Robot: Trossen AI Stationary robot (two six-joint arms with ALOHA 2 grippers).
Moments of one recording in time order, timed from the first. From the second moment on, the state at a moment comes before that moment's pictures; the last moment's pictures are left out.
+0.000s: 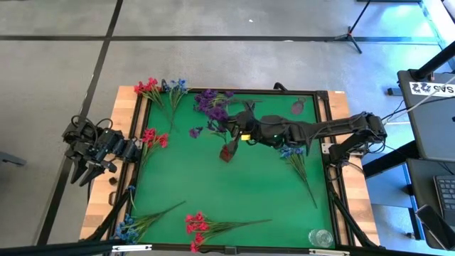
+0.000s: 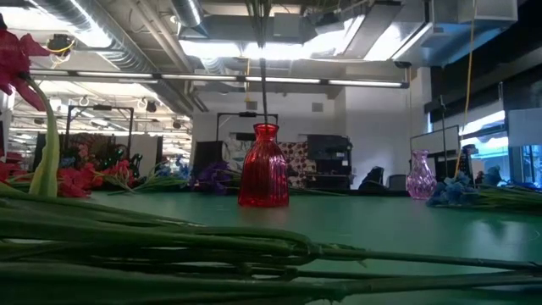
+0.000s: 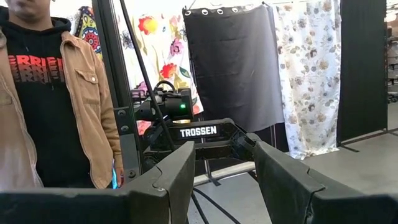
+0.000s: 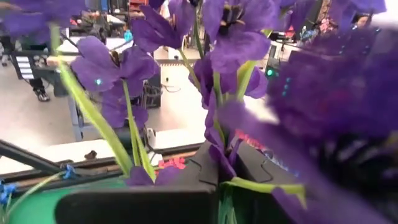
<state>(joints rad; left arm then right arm) -0.27 0.01 0.01 1.56 1.40 -1.43 0.12 1.60 1.41 0.11 0.49 -0.03</state>
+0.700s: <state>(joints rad) -0.27 0.01 0.01 1.56 1.40 -1.43 0.12 1.62 1.41 -0.16 0.44 0.18</state>
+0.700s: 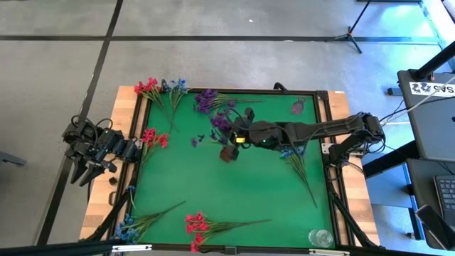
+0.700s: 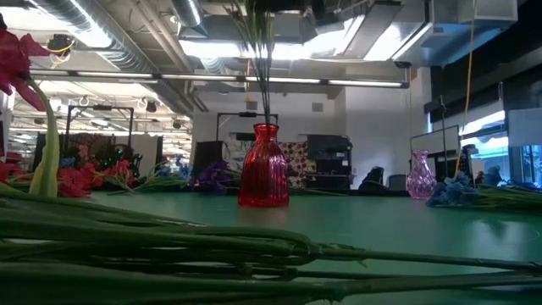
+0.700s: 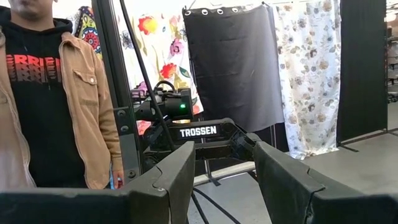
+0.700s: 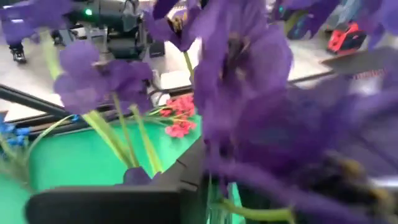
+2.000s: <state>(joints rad) -0.27 0.01 0.01 1.56 1.40 -1.43 -0.08 1.45 1.81 -1.11 0.33 0.25</state>
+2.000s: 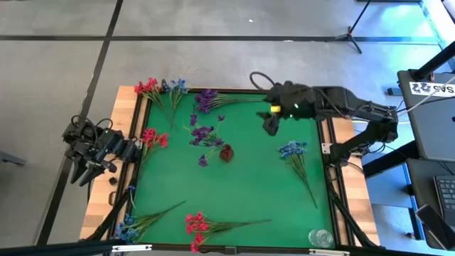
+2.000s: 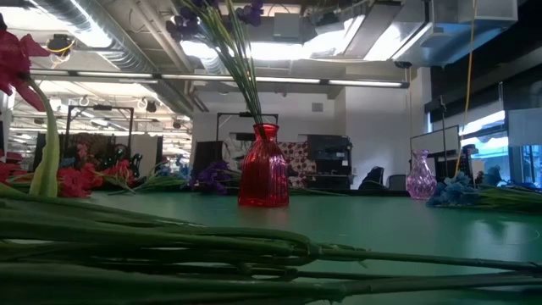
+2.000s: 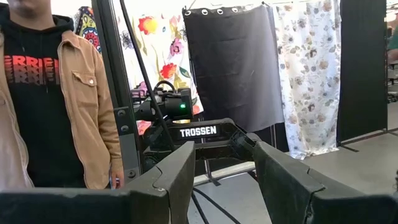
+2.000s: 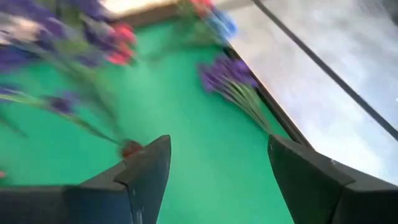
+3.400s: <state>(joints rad) -0.27 0.01 0.01 1.56 1.40 -1.43 -0.64 2.26 1.80 -0.65 -0.22 -0.45</state>
